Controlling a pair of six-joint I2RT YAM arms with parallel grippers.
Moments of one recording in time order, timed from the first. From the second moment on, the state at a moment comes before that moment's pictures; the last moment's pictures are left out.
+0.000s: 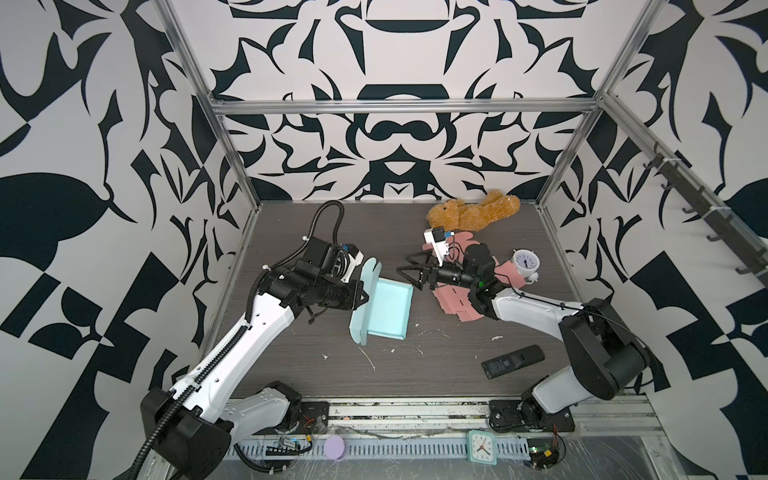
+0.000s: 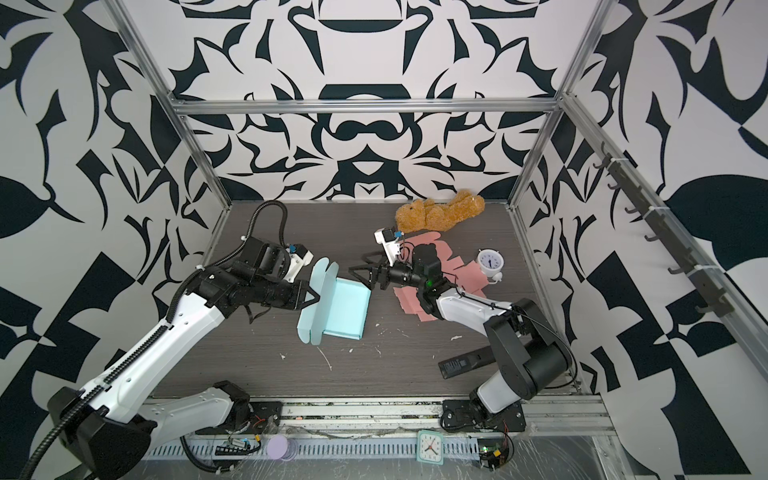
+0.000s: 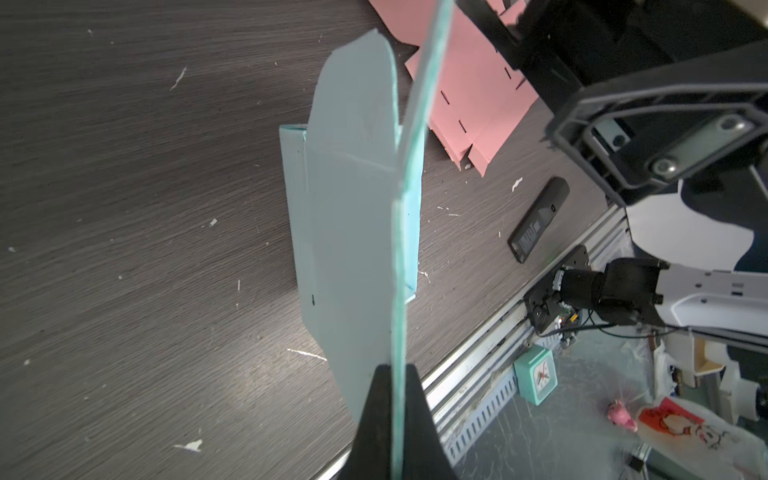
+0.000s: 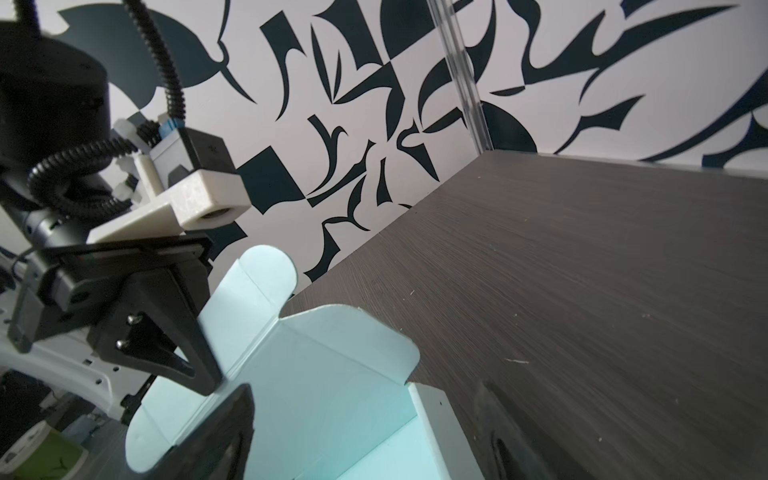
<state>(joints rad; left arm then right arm) -0.52 1.17 1.17 -0.99 0.43 -0.27 0.51 1.55 0.78 0.71 -0.81 0.41</state>
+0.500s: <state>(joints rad) -0.52 1.20 1.29 -1.15 0.47 -0.07 0.52 1.62 1.04 0.27 -0.98 -0.03</state>
